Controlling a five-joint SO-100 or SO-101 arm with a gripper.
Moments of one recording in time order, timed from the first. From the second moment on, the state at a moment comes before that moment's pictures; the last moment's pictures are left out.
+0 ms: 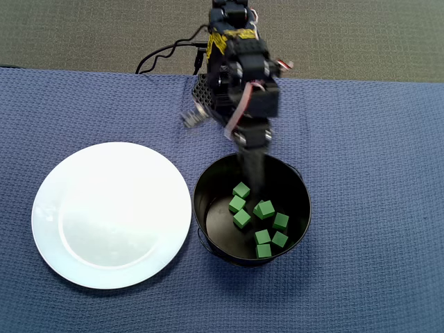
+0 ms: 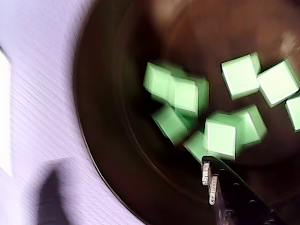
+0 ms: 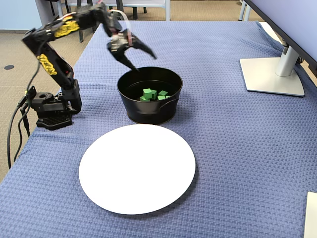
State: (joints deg) arm -8.4 120.4 101.8 69.5 -7.1
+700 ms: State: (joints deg) arm 1.0 174.6 148.4 75.3 -3.9
